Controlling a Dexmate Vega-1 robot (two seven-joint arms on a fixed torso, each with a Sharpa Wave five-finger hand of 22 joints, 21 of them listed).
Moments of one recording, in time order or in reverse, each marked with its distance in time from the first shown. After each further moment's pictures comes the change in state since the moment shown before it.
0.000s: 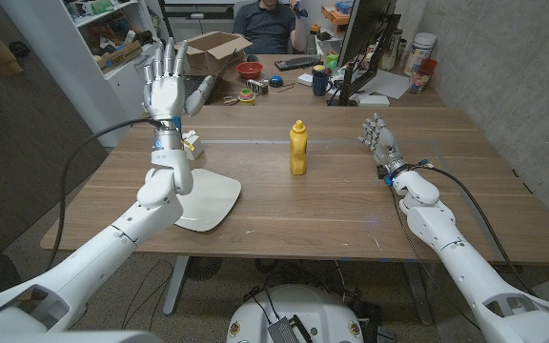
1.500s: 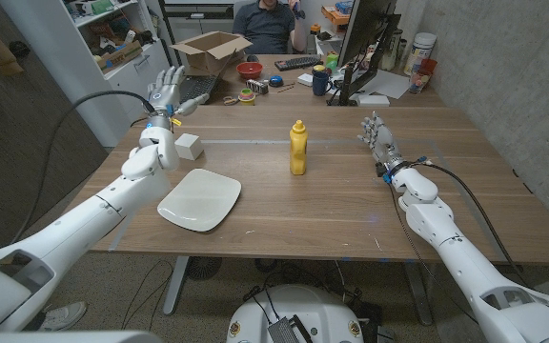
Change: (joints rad) left arm -0.179 0.115 0.090 0.062 -0.233 0.088 -0.459; left_hand -0.017 -0.067 -0.069 -0.003 0.000 -0.055 -0.001 0.005 0.003 -0.005 0.006 0.016 0.000 -0.006 0.049 0.012 -0.003 0.044 0.071 -0.048 -0.005; right arm 0.035 0.002 -0.014 0.039 -0.014 0.006 0.005; right_hand 0.000 0.000 -0.012 0.006 0.000 0.000 0.000 0.000 0.000 0.000 0.000 0.000 0.000 0.000 0.000 0.000 0.000 0.000 0.000 -0.012 0.005
